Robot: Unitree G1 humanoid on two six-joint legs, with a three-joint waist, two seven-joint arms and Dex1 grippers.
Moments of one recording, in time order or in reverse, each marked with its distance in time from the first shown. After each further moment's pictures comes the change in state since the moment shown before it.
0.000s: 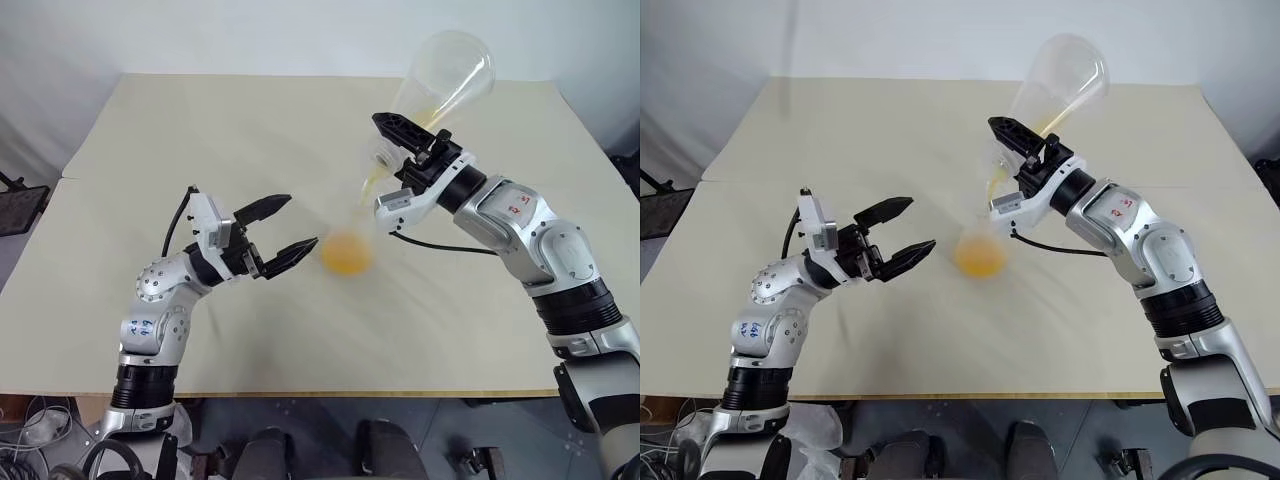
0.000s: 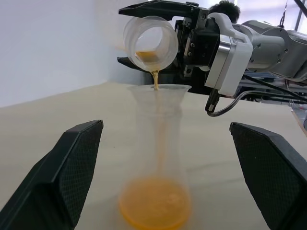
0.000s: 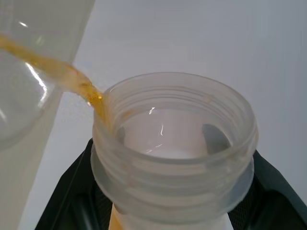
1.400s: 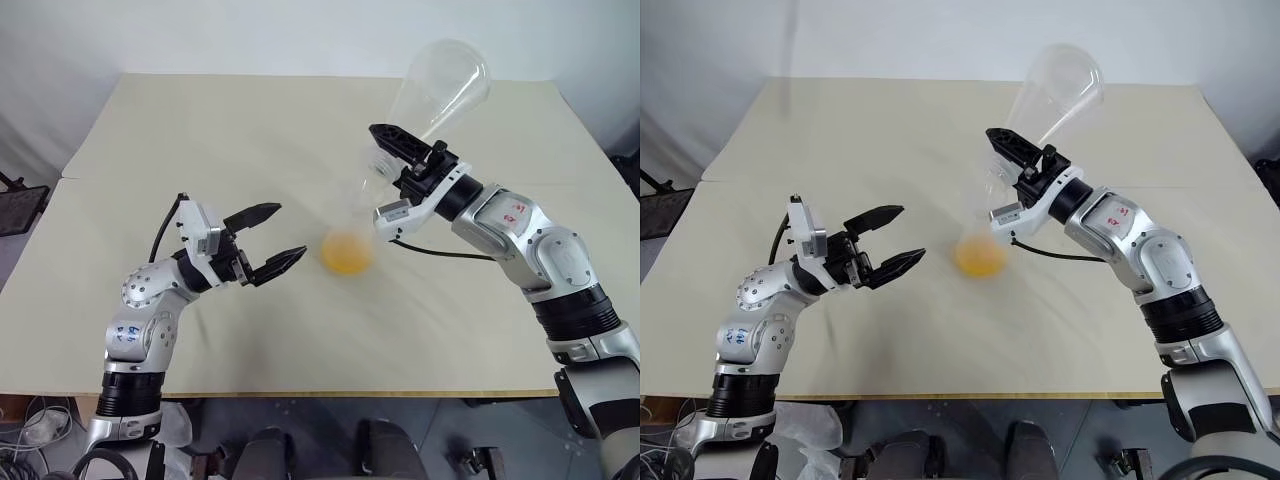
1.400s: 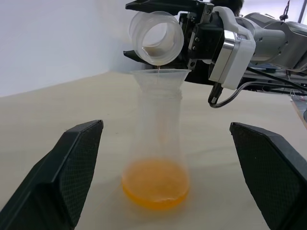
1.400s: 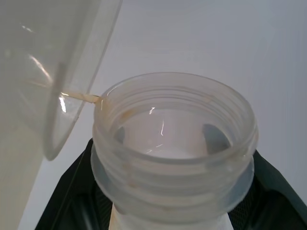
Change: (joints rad) left arm 0.040 0.046 0.021 -0.001 -0.013 0.002 -0.028; right arm 0.030 0.001 0.002 -0.011 -0.010 0.002 -0.024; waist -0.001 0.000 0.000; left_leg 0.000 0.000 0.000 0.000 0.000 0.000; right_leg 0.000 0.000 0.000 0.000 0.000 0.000
